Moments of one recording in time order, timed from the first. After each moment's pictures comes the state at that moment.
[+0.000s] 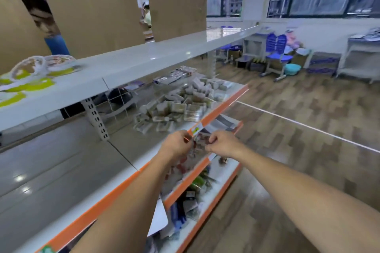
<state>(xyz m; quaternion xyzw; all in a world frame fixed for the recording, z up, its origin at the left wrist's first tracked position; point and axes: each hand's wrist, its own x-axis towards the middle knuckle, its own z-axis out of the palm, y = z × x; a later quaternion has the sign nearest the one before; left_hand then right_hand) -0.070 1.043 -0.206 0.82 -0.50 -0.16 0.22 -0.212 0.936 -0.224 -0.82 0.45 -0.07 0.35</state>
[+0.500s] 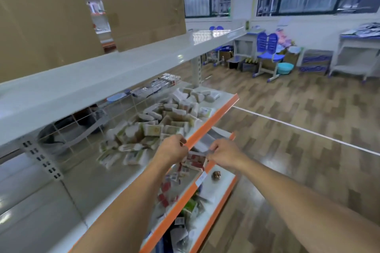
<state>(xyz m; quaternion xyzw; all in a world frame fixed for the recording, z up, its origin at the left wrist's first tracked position) -0.038 0.846 -0.233 0.83 -0.48 -0.18 0.20 -0.206 0.759 -0.255 -0.80 0.46 -0.10 0.37</state>
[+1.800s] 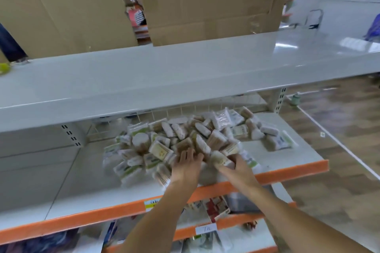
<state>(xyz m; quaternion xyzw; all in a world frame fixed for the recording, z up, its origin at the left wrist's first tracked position) 0.007 0.635 -0.313 0.96 -0.28 0.01 -0.02 -0.057 0.468 -0.341 -0.79 0.25 -0.04 0.56</state>
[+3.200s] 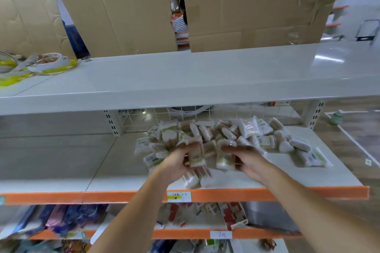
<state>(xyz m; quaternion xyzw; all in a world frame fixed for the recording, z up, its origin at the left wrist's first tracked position) 0.027 0.717 -0.268 0.55 0.05 -0.27 0.79 -0.002 0.486 -0.289 -0.61 0.14 0.10 0.77</state>
